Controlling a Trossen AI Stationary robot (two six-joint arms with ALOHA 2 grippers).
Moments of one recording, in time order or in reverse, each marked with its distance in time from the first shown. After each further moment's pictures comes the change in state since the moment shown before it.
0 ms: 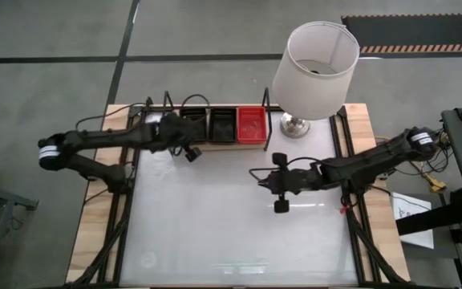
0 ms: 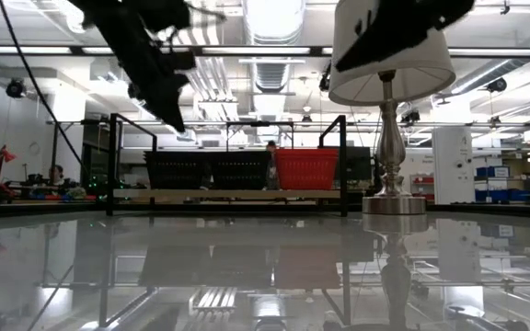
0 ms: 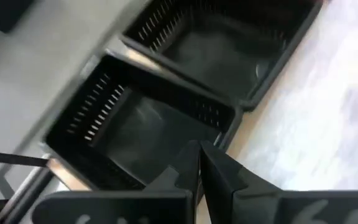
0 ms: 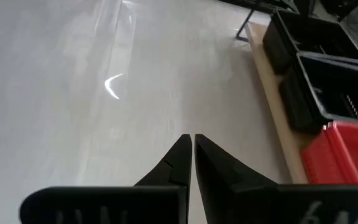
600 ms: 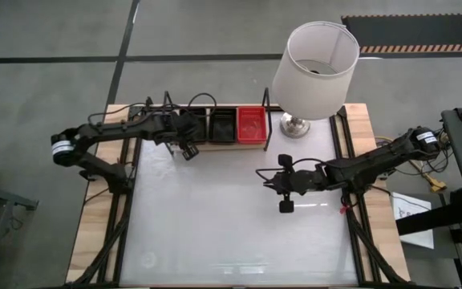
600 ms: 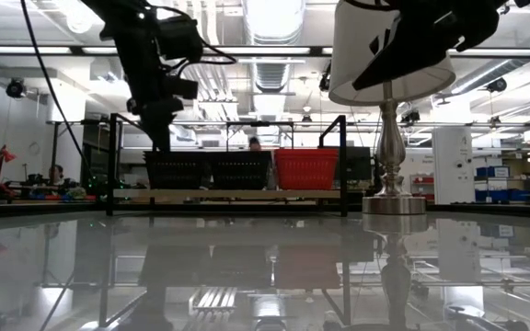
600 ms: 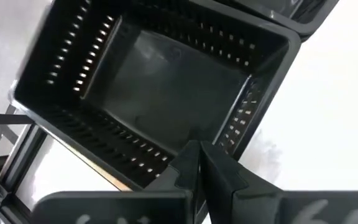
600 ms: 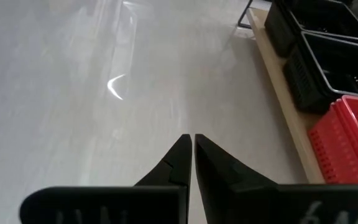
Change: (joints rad) left arm 0.125 0.158 0.100 -0.222 0.114 0.043; right arm 0.007 -0.077 -0.150 0.079 0.001 0.037
